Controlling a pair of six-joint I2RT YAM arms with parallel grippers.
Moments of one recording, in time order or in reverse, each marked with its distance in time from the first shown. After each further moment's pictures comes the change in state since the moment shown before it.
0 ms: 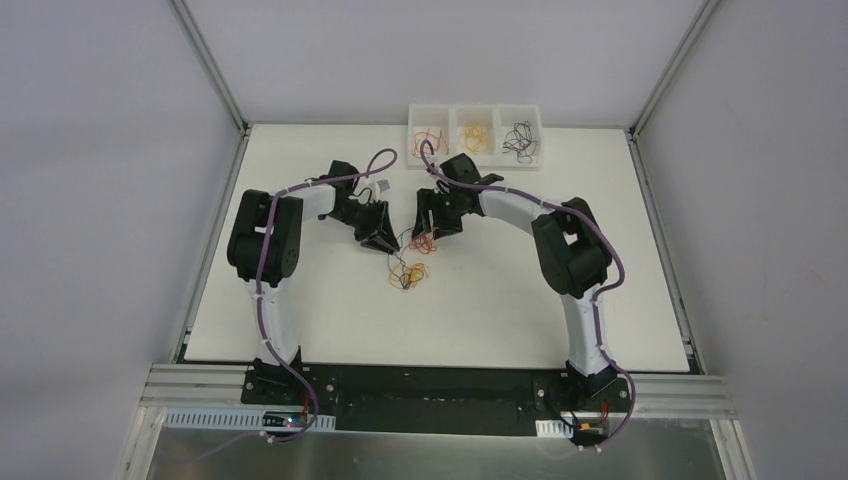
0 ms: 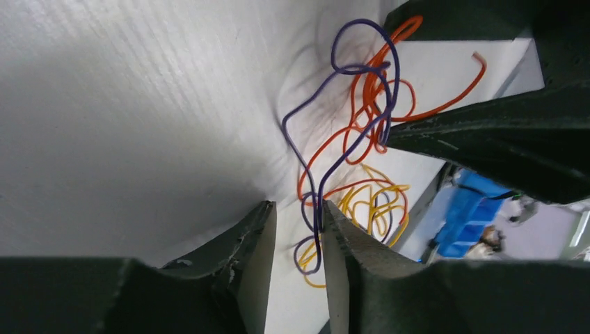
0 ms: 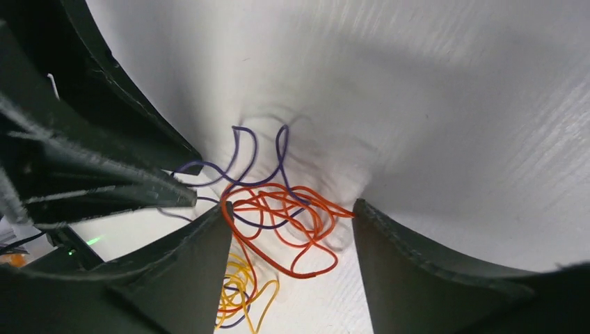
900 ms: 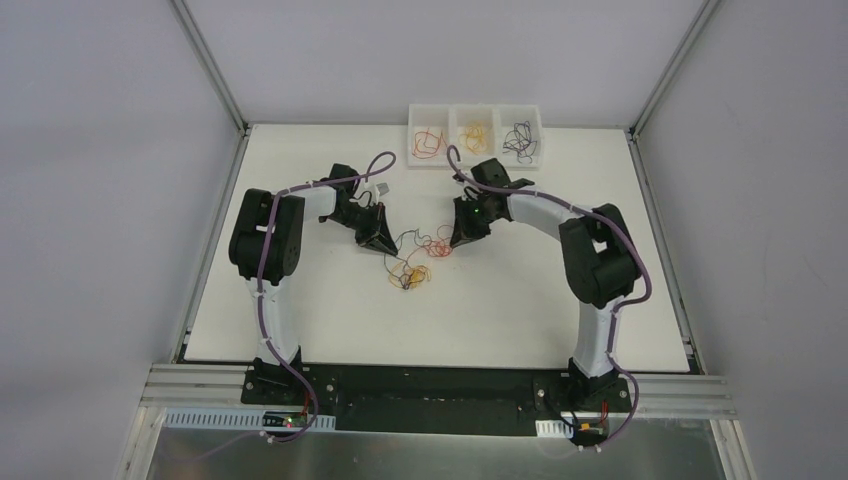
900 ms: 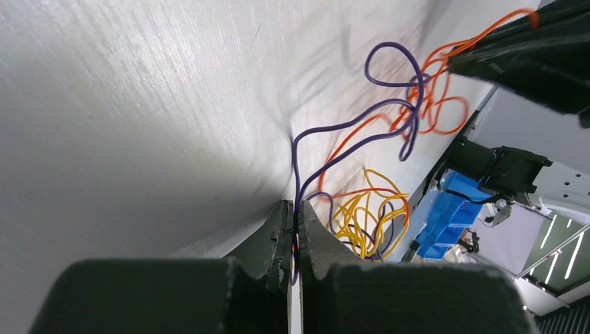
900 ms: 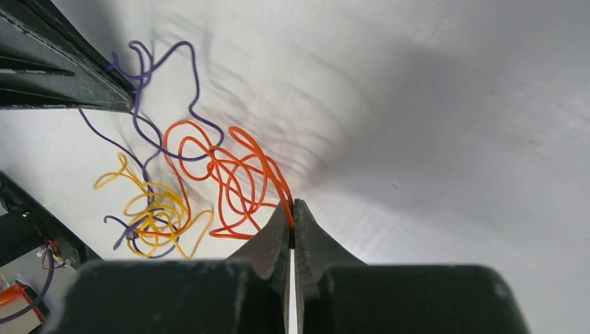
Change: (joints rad) left arm 0.002 0.038 -0.007 0.022 -0.006 -0.056; right arm -0.084 -0.145 -0.204 -0.014 -0.026 -0.121
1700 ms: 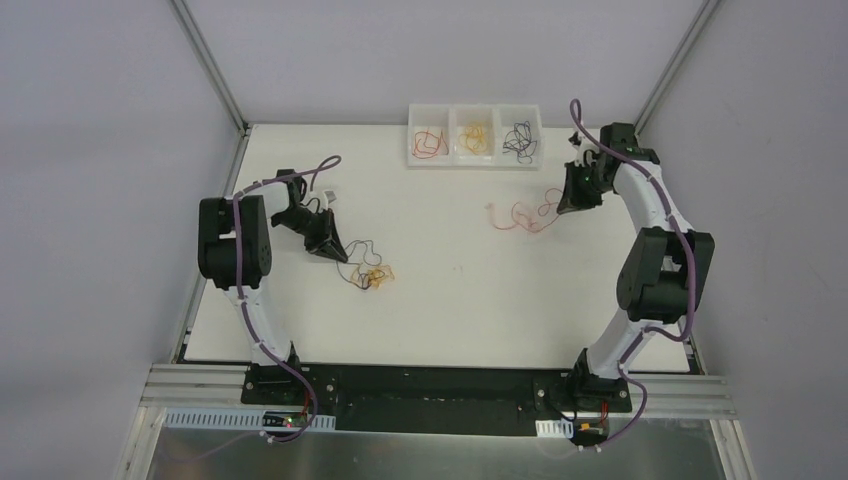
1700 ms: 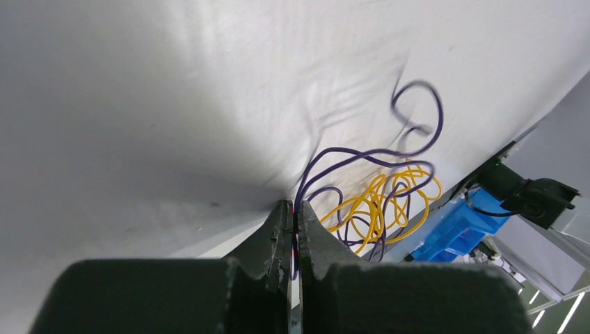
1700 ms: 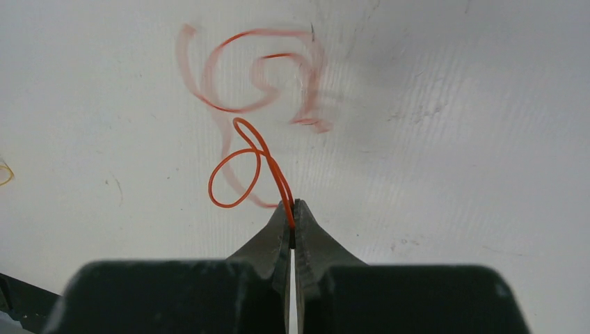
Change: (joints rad) left arm 0.277 -0.080 -0.034 -0.300 -0.171 0.169; right arm -0.560 -0.217 0.111 -0.409 0.092 -0.393
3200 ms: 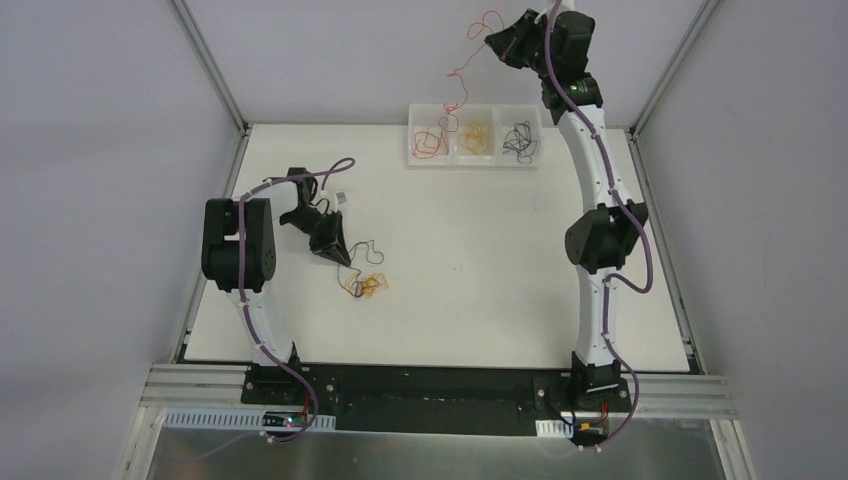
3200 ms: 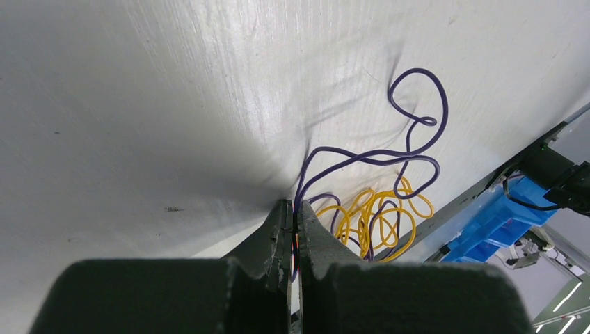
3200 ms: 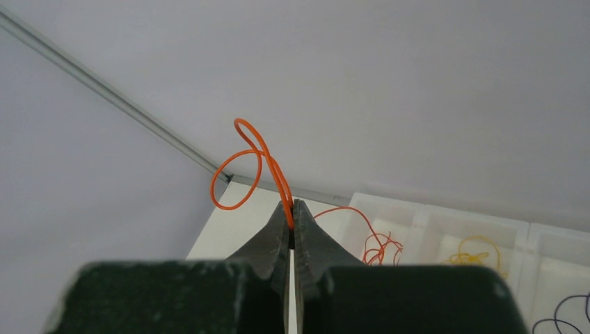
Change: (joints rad) left arm -0.062 -0.033 0.000 -0.038 -0.051 0.066; right arm 0.250 0.477 1.060 0.579 -0.044 0.658
